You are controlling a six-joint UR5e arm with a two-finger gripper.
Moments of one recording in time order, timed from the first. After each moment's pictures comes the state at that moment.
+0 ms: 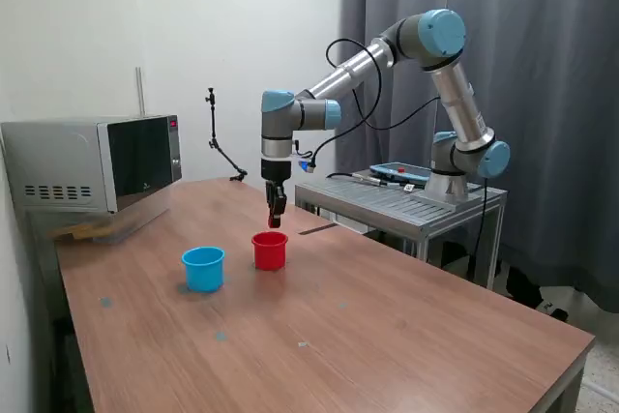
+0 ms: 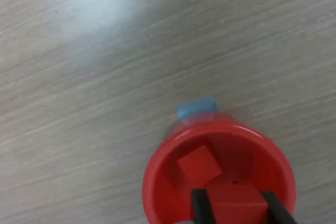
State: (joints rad) arm -0.29 -0.97 1.51 -2.14 -1.62 -3.02
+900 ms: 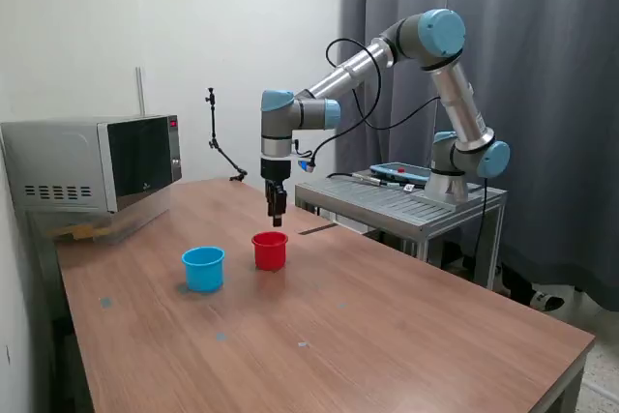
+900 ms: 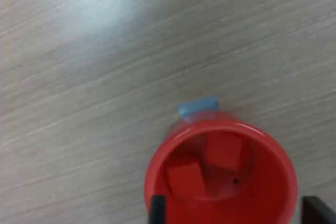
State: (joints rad) arm -0.30 -0.97 1.51 -2.14 -1.62 -3.02
